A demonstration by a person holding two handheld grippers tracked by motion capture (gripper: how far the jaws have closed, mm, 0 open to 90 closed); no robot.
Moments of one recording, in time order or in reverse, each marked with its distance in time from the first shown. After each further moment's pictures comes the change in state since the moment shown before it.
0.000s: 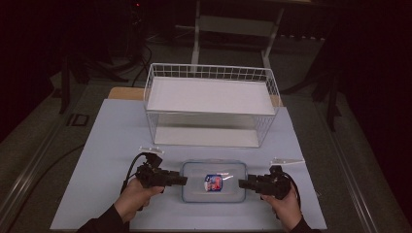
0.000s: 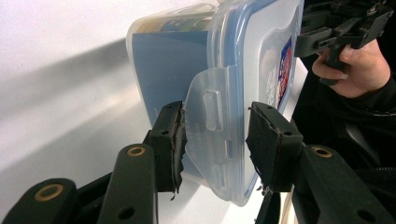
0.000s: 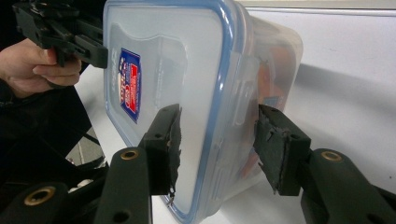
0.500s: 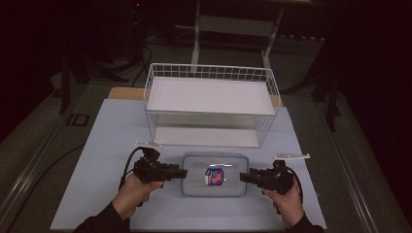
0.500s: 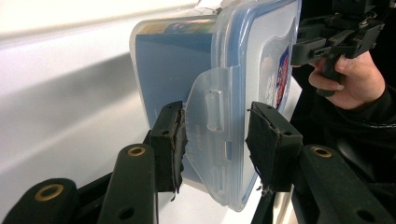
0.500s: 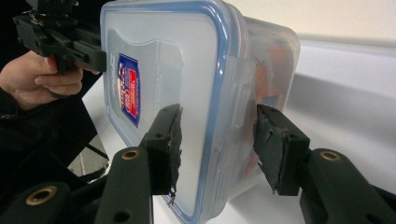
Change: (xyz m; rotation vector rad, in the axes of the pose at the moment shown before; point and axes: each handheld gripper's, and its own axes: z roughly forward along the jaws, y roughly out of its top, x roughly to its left) left arm -0.018 0.019 -0.021 -0.079 0.023 0.037; right arm 0.010 0.019 -0.010 -0.057 0.009 -0.015
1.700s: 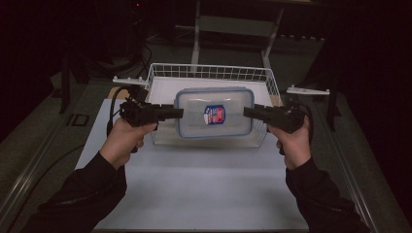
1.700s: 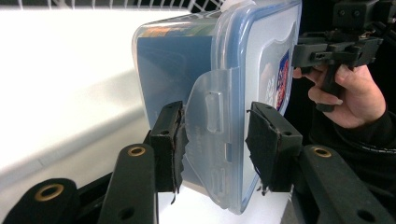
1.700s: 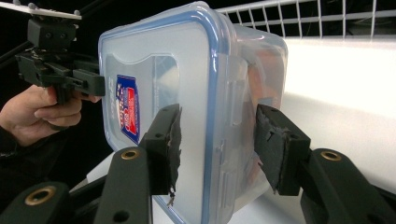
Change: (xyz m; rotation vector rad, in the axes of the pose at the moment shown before) left arm -0.031 0.138 -0.074 -0.196 0.075 0.115; right arm 0.038 0.168 -0.029 -0.190 -0.006 -0.140
